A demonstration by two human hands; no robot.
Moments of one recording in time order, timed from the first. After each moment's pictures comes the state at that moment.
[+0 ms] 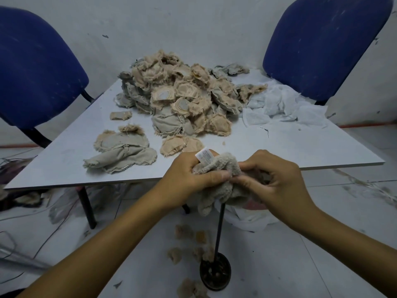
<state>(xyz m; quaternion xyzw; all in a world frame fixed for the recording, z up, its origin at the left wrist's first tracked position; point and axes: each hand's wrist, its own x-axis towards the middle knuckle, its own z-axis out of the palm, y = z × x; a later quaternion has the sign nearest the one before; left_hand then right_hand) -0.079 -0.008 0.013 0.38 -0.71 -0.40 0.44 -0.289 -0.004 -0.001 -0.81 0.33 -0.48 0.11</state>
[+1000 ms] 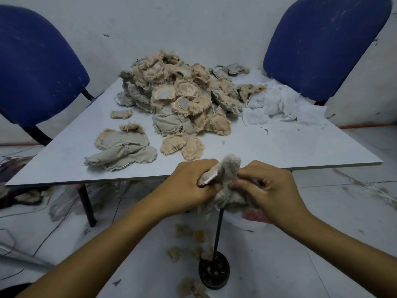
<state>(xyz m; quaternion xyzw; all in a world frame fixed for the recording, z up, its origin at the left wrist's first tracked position) -0.077 -0.003 0.007 0.43 -0.82 -0.24 0.30 -0.283 0.001 -0.015 -0.78 0.40 -0.45 0.15</state>
